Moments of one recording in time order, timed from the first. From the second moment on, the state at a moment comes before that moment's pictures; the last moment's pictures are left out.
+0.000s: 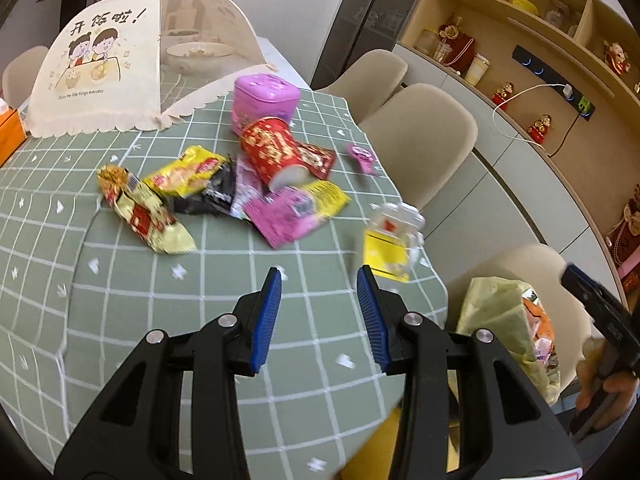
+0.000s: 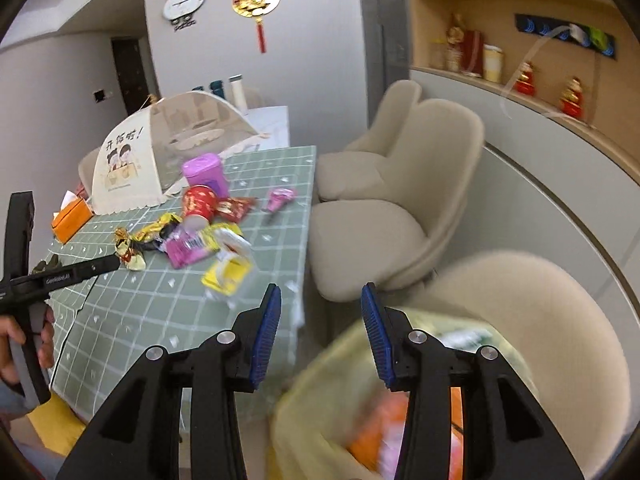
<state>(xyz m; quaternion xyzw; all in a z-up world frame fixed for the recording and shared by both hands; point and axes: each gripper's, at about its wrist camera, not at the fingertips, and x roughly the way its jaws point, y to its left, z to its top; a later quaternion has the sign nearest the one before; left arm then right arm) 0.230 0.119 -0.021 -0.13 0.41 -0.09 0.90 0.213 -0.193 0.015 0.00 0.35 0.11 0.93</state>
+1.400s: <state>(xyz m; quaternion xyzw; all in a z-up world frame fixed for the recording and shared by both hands) 0.337 0.187 -0.071 -0.12 0.41 -0.21 0.88 0.476 -0.068 -0.045 -0.08 0.40 0.22 0.88</state>
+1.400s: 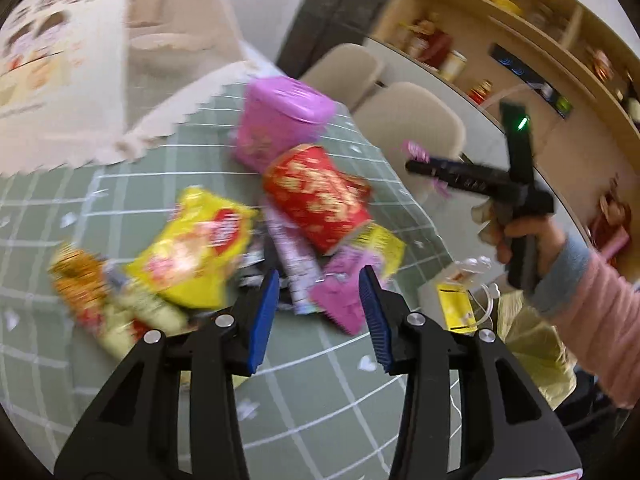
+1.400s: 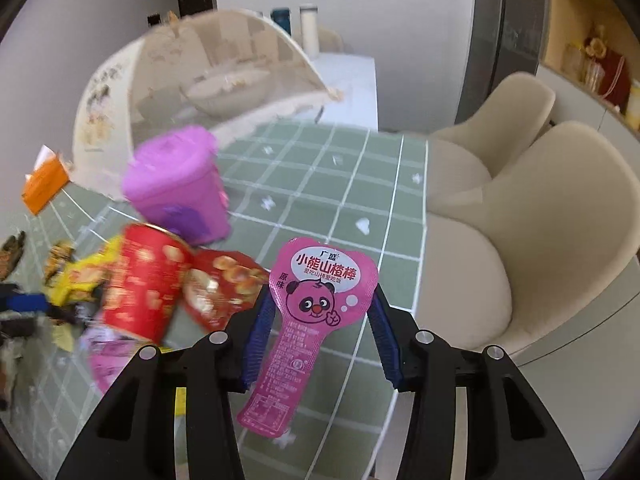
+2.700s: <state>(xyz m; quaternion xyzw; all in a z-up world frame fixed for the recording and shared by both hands) 0.319 0.183 -0.072 -0.07 0.48 -0.23 0.84 0.312 -0.013 0.017 -0.03 0.39 0.16 0.91</state>
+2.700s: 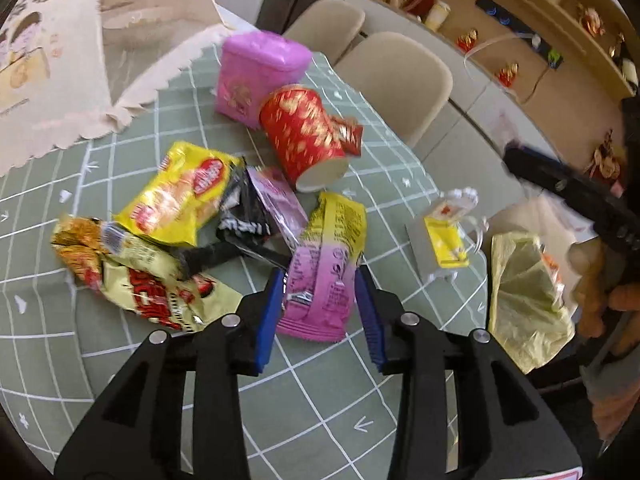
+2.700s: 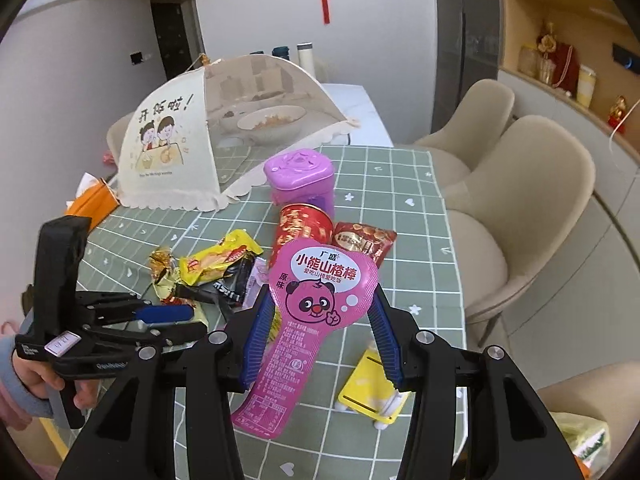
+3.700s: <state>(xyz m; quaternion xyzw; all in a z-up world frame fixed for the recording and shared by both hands) 0.212 0.172 0.029 -0.09 0.41 -0.11 0.90 0.238 -0.054 0.034 0.00 0.34 0.23 0.91</state>
